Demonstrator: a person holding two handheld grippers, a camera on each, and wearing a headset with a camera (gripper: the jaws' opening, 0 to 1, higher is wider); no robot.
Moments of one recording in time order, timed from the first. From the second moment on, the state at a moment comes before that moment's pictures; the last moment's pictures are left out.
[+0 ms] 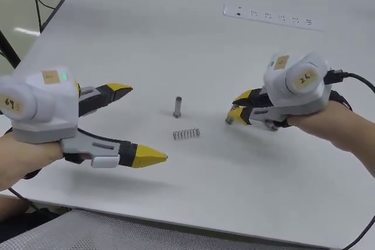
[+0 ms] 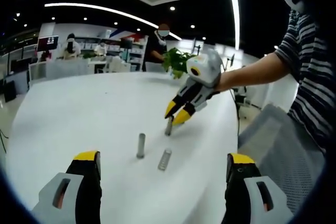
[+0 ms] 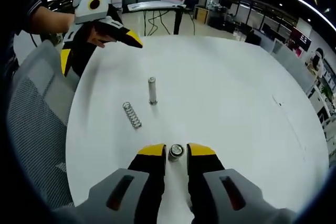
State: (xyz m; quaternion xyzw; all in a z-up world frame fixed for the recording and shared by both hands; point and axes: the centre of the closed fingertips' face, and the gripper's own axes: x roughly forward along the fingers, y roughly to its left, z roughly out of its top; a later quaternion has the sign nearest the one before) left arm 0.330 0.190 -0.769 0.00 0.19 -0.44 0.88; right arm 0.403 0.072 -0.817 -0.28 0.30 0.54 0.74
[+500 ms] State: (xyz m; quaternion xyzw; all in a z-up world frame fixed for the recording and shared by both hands) left arm 0.333 0.189 -0.766 0.01 0.19 -0.44 0.88; right arm 0.402 0.068 -0.784 -0.20 0.28 0.53 0.78
